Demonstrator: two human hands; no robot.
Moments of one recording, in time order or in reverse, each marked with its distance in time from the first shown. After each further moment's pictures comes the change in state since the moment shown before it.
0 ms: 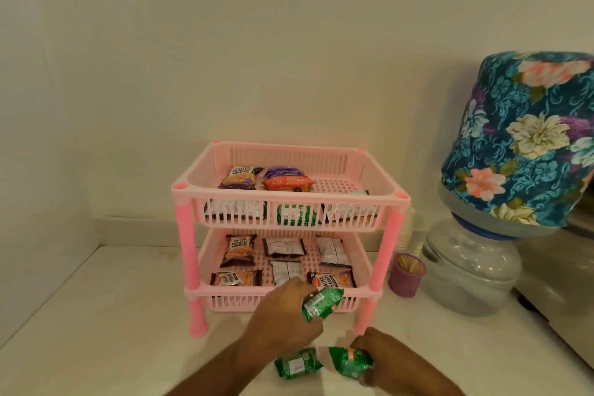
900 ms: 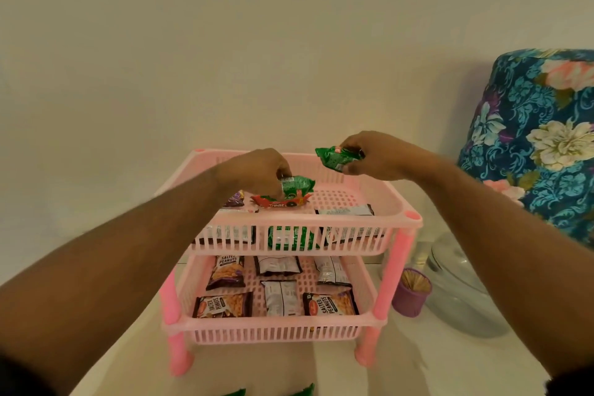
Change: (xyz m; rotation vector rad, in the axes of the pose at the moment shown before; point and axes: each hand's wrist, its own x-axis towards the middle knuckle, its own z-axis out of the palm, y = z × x) left_hand 0.205 0.014 -0.199 0.279 -0.208 0.036; right_hand 0.081 -0.080 -0.322 -0.203 0.518 -0.198
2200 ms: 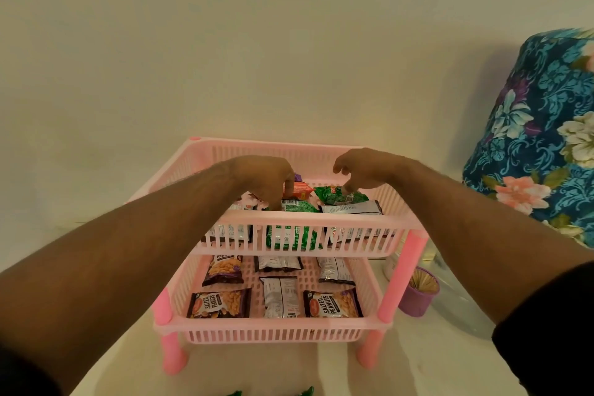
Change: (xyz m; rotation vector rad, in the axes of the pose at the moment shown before) left_hand 0.030 -0.008 0.026 0.127 -0.249 -0.028; right_hand 0.059 0.028 0.064 -0.192 -0.247 0.045
